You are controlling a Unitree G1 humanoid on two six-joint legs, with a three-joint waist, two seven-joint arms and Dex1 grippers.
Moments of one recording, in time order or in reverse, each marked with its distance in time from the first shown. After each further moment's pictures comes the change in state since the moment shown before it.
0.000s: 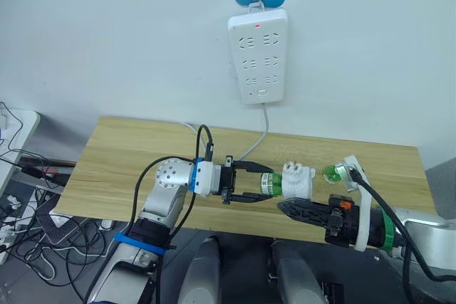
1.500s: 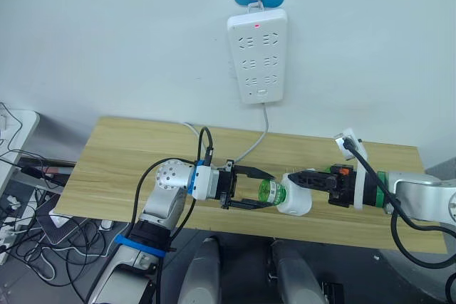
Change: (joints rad) left arm 0.014 -0.004 0.000 -0.031 -0.029 0.004 -0.063; right arm -0.282 -0.003 0.032 0.304 -0.085 0.180 0.011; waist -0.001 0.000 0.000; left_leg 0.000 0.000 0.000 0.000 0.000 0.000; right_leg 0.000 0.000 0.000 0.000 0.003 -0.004
